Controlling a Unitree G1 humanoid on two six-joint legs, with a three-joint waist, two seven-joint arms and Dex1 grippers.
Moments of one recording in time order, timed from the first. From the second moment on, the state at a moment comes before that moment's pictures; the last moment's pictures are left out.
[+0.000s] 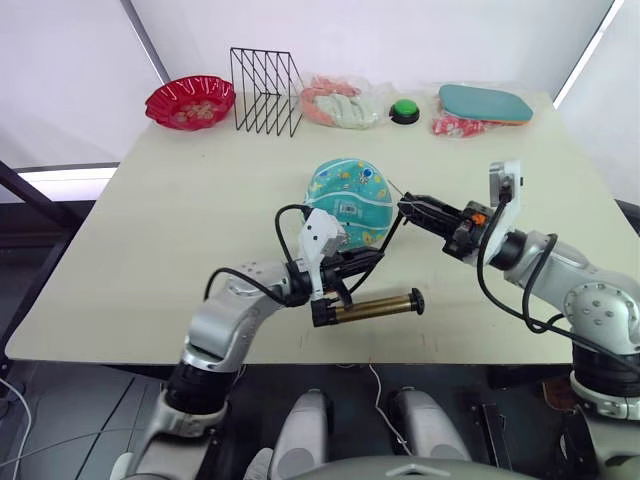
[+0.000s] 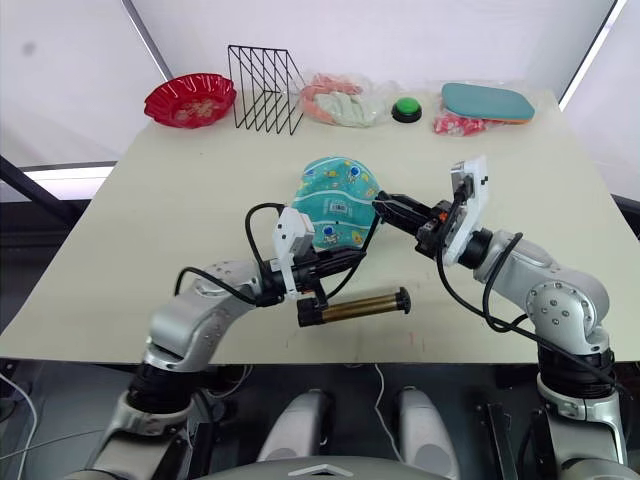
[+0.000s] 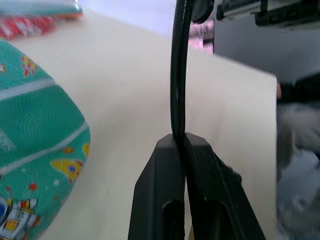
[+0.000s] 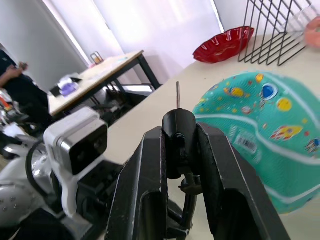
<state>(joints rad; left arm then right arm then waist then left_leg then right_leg) -0.33 0.38 -0.17 -0.29 -0.42 0.60 -0.76 -0.43 -0.46 -0.12 -0.38 1.04 0.89 0.43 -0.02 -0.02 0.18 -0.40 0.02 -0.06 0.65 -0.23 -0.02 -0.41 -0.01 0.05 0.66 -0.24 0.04</state>
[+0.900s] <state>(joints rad) -0.11 0.72 0.31 -0.47 -0.82 0.76 -0.83 -0.66 -0.73 0.15 -0.46 0.58 0.92 0.57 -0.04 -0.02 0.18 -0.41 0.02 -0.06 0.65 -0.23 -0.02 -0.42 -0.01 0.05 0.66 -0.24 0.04</state>
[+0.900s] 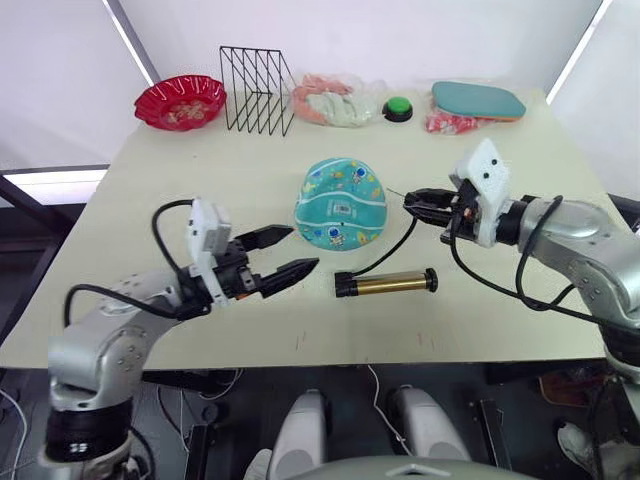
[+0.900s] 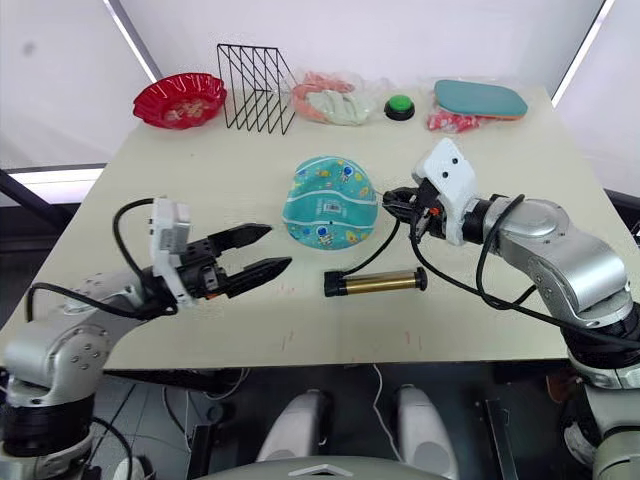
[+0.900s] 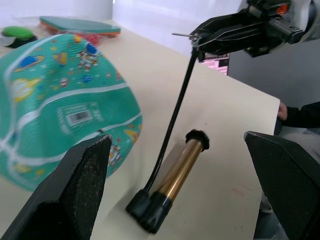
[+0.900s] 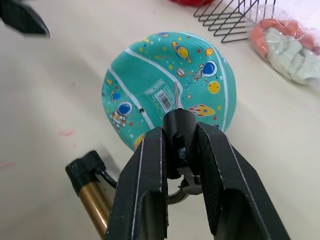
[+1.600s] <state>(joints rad) -0.46 0.79 0.12 -0.09 -0.62 0.72 -0.82 -0.87 -0.68 0.40 -0.39 0.39 1.07 0.66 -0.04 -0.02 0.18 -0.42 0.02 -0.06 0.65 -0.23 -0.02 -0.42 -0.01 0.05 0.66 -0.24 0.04</state>
